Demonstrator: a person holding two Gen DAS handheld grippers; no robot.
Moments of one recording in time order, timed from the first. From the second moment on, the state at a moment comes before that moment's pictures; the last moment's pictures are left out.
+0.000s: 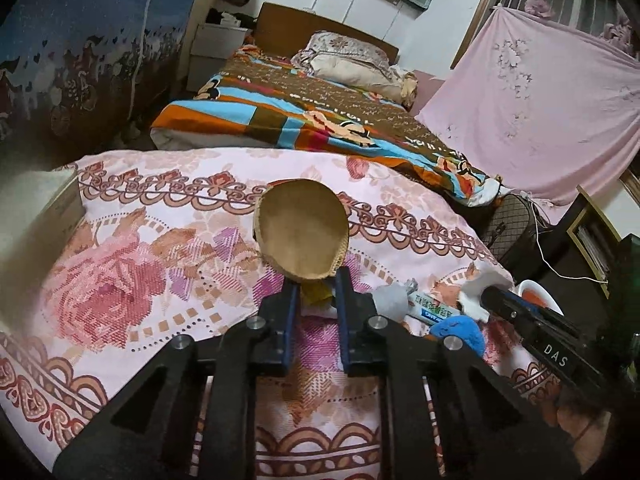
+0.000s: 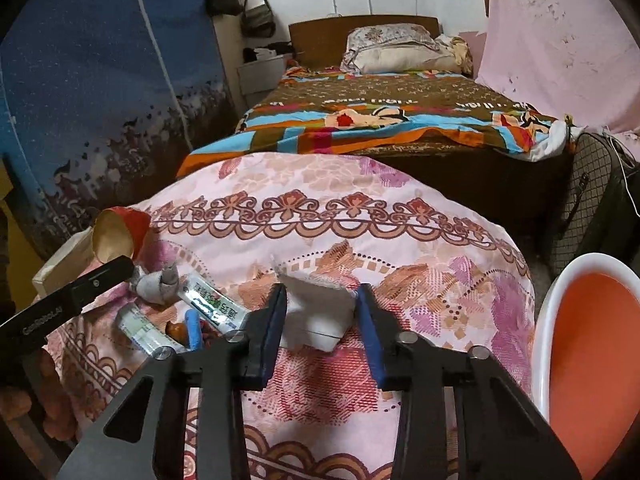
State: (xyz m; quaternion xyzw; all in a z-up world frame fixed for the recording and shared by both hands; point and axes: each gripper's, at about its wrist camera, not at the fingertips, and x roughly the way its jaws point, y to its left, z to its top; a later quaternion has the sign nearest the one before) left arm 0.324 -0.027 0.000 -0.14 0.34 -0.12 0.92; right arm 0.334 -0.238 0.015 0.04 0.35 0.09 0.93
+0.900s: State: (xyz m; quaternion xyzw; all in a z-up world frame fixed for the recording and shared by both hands) left arm 0.315 -0.025 0.006 -0.15 0.31 -0.14 0.93; right arm 0.323 -0.238 0.028 0.06 0.31 0.13 0.94
